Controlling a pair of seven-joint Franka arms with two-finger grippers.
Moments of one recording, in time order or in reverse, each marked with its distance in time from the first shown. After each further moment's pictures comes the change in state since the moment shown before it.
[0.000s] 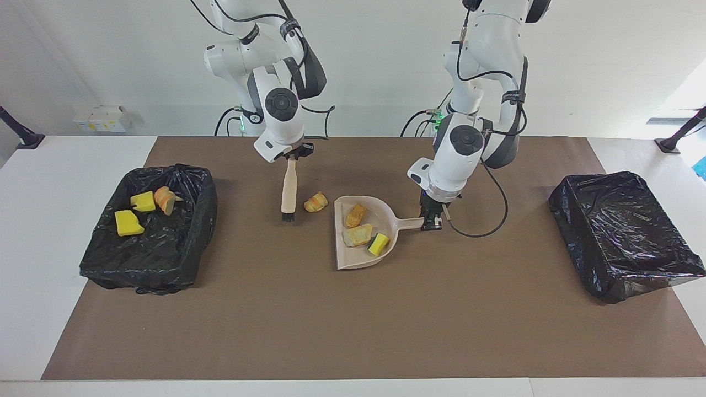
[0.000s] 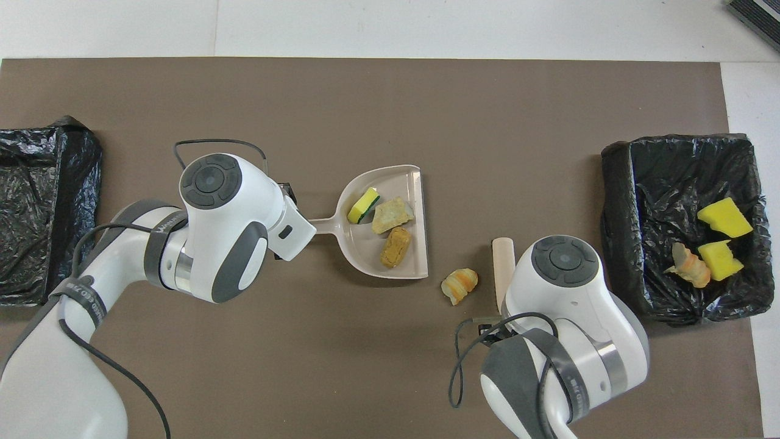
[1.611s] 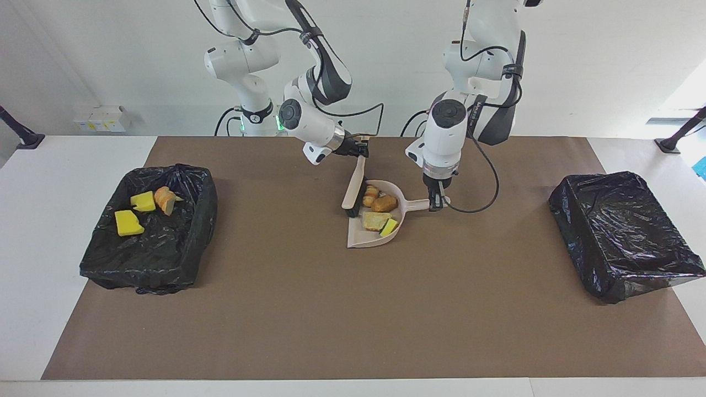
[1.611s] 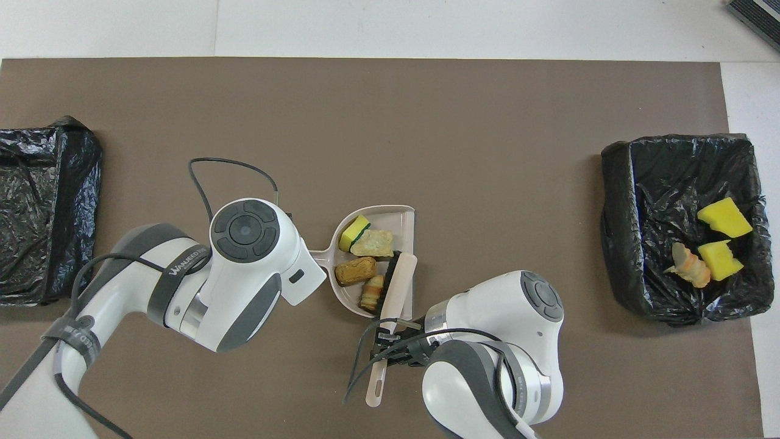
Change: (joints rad) left arm -0.113 -0.141 -0.015 -0.133 0.190 -0.073 -0.138; right arm 0.203 0.083 0.006 -0.010 0.822 0.353 -0.099
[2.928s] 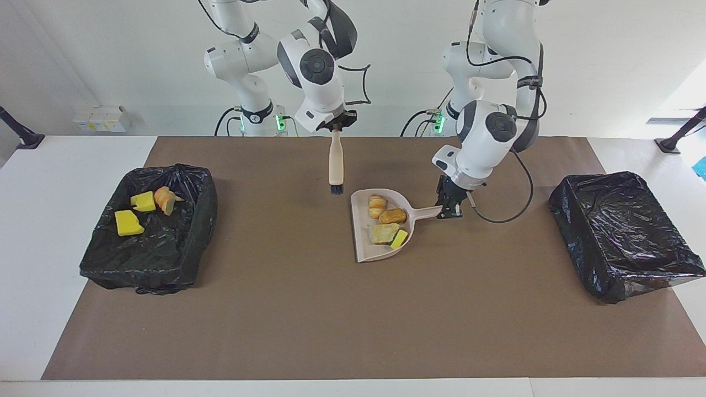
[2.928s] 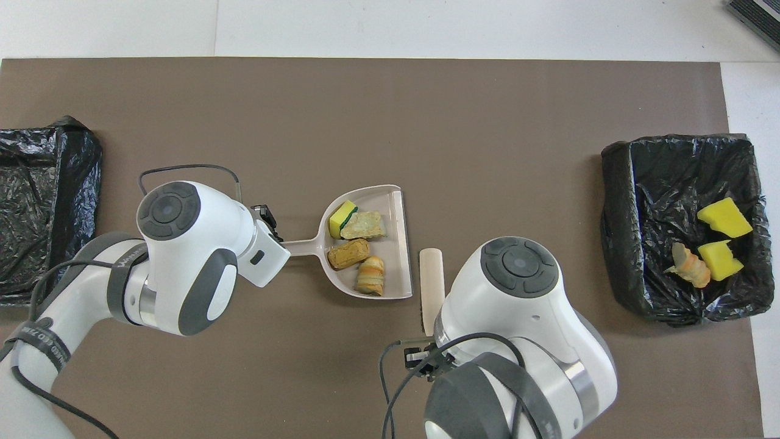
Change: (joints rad) left arm 0.184 -0.002 0.016 -0.039 -0.358 0.112 0.309; right arm -0.006 -0.105 -0.002 0.215 -0.596 -0.544 0.248
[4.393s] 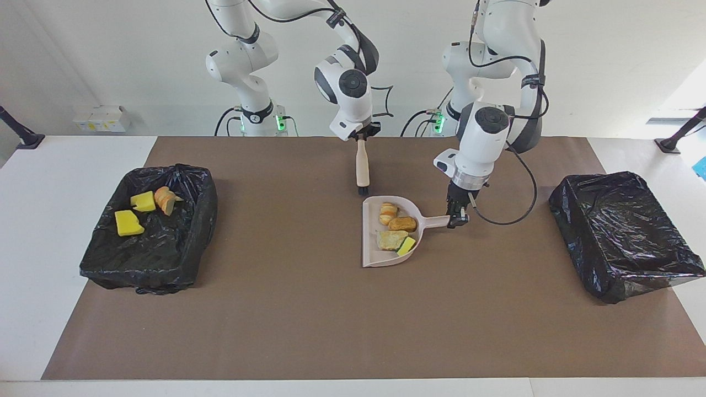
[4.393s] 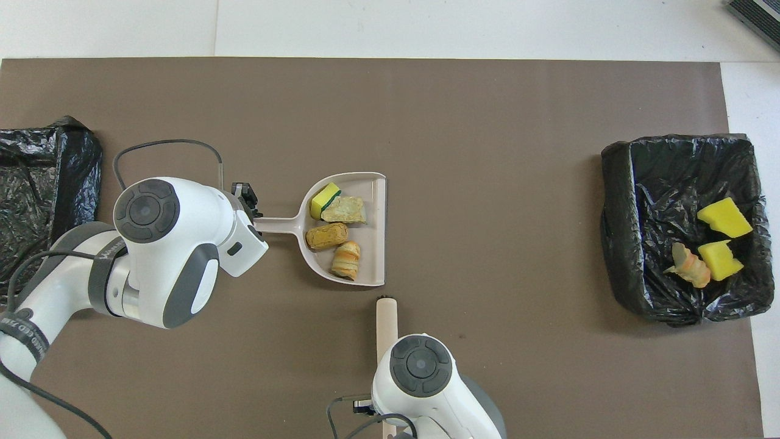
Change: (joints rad) left arm -0.020 0.009 -0.009 0.002 0.280 0.090 -0.084; right arm 0.230 0.096 0.006 -0.206 0.082 0.418 0.078
